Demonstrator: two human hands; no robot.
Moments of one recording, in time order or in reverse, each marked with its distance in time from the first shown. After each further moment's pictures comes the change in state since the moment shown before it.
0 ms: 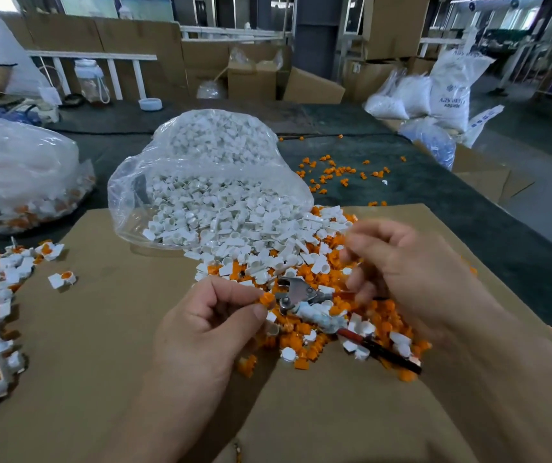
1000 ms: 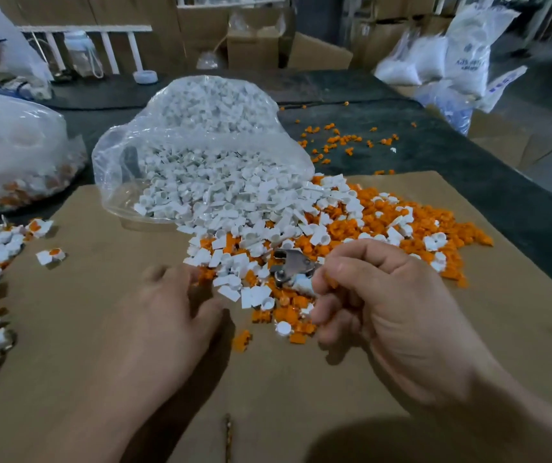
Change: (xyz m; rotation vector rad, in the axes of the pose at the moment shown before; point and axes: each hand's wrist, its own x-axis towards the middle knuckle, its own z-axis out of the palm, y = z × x) left_hand 0.011 0.010 -0.027 1.049 -0.023 -0.037; right_hand -0.035 0.034 0.032 0.385 -0.139 0.008
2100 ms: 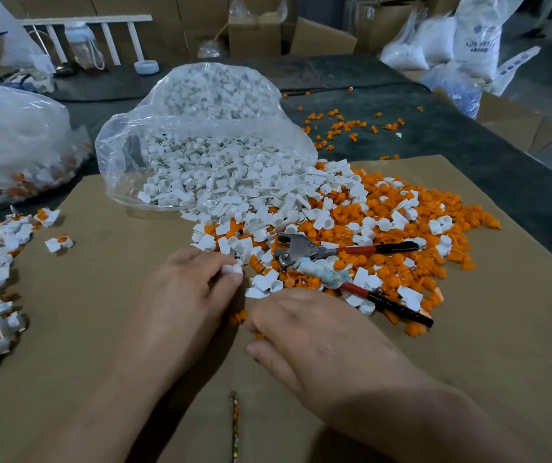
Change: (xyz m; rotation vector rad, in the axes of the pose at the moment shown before) left_hand 0.006 -0.001 0.017 -0.143 0.063 0.185; right_hand -0.010 0.015 0.044 -1.191 -0.344 -0.524
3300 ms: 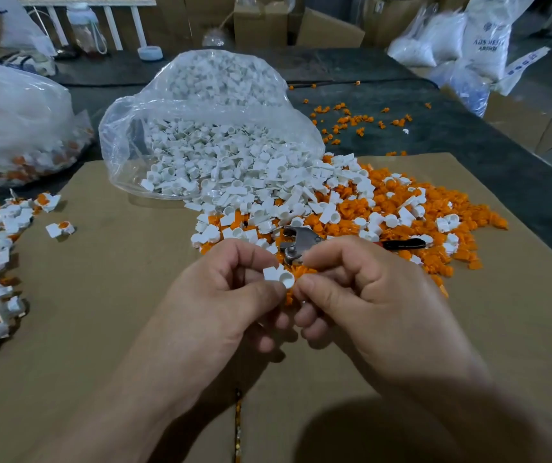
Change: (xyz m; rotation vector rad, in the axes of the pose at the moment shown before) left_hand -0.022 0.042 -0.005 -0.978 -0.288 -0.297; right_hand -0.014 0.030 0.005 0.945 0.329 0.339
